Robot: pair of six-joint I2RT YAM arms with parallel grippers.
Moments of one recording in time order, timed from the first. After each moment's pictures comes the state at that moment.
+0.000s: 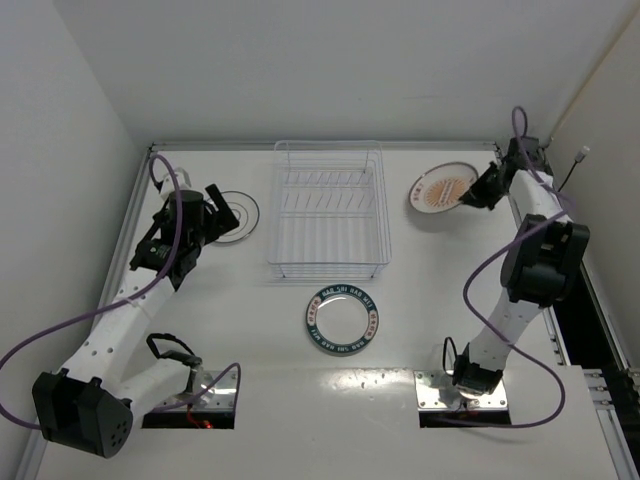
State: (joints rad) left arm -0.22 1.02 0.91 -0.44 -0.33 -0.59; right arm -0.30 1.94 1.49 -0.59 -0.30 0.55
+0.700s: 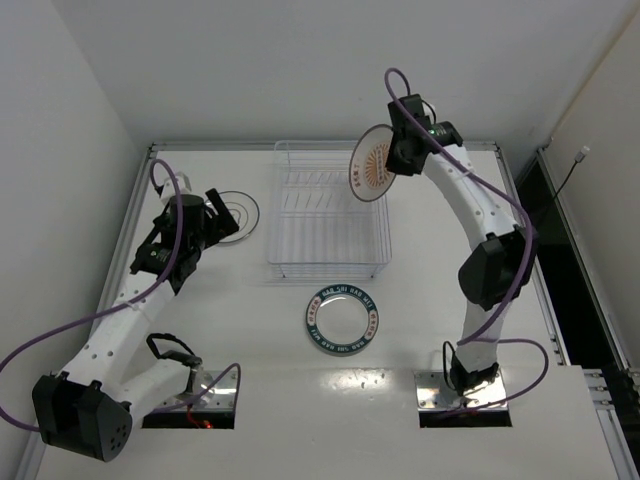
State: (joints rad) left arm -0.22 1.00 0.88 -0.44 -0.33 -0.59; right arm 0.31 1.91 1.95 -0.89 0.29 0.49
